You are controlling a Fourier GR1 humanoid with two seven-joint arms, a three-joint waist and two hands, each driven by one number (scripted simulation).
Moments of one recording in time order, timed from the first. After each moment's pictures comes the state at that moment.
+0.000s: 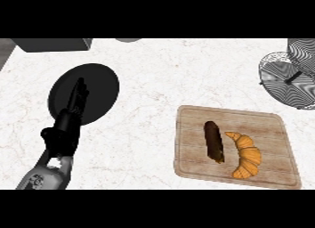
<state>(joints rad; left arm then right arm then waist) -0.16 0.30 -0.31 -1.53 0.13 0.43 0.01 -0.07 -1.04 -0.29 -1.58 -0.48 0.84 -0.23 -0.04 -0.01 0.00</state>
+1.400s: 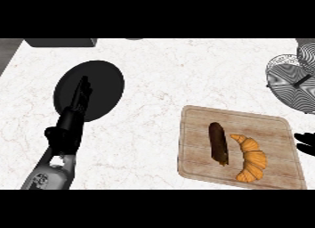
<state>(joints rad) -0.16 0.23 -0.24 -1.54 0.04 0.35 0.02 0.13 -0.81 -0.24 -2.21 0.11 0.92 0.05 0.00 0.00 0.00</state>
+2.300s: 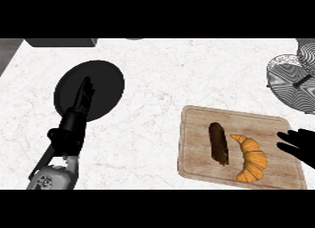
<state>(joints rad) -0.14 0.16 -0.20 -1.56 -0.03 0.30 0.04 0.15 -0.73 -0.12 -2.18 0.62 0.82 -0.22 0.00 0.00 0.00</state>
